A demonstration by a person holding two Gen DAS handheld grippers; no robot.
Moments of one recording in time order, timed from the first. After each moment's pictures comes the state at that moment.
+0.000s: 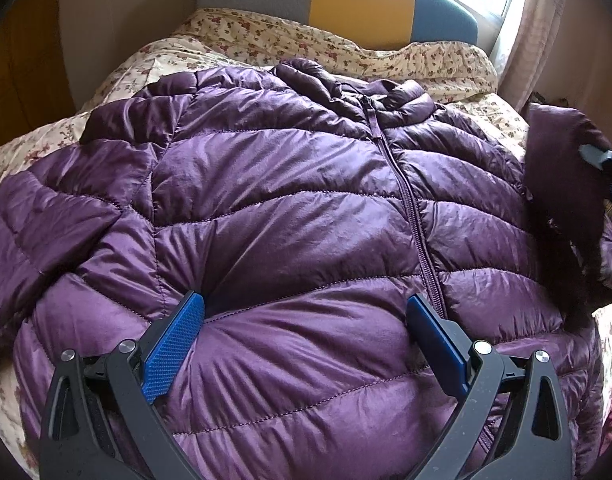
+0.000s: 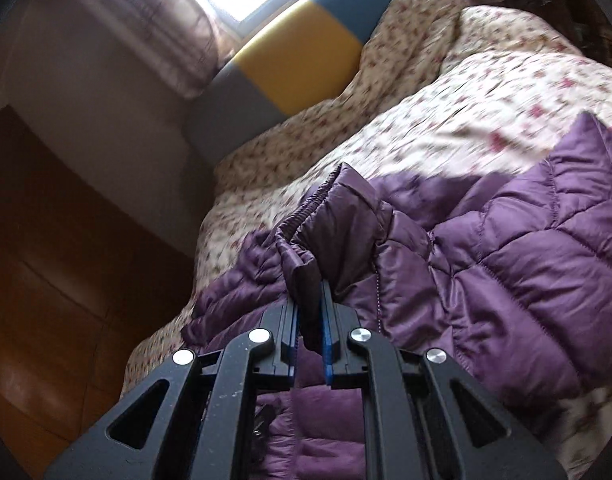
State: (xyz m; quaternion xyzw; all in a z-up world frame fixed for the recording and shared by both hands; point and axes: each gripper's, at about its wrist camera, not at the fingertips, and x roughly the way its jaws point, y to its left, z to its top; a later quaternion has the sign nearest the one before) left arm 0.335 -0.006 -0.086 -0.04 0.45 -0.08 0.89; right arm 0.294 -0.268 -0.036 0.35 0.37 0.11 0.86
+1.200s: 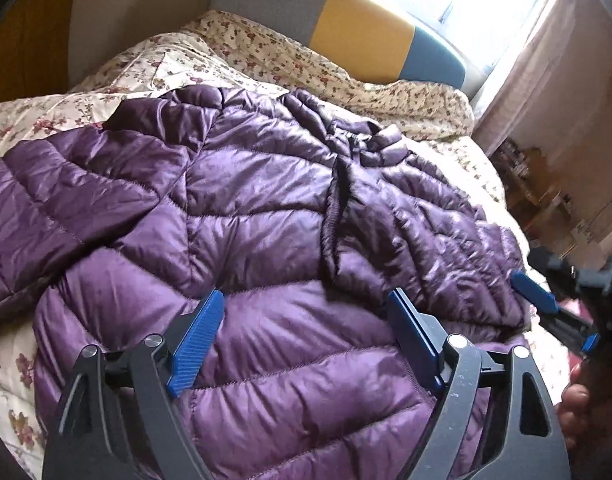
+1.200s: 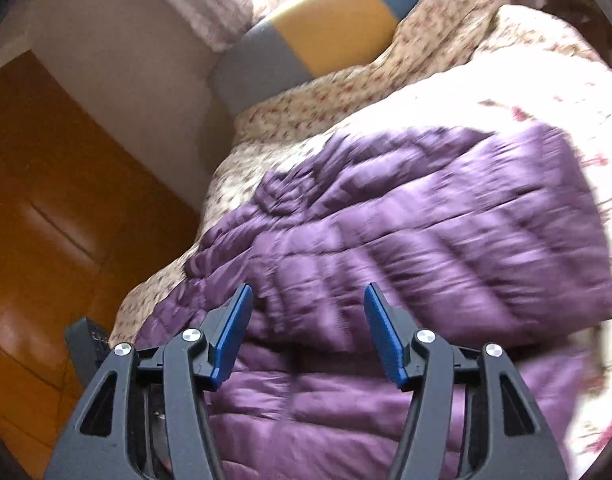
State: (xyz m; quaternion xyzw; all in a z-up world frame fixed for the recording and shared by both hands) left arm 0.306 0.030 -0.053 -0.15 0.42 -0.13 0.89; right arm 0.257 -0.268 -0.045 0.29 0.40 0.15 0.86
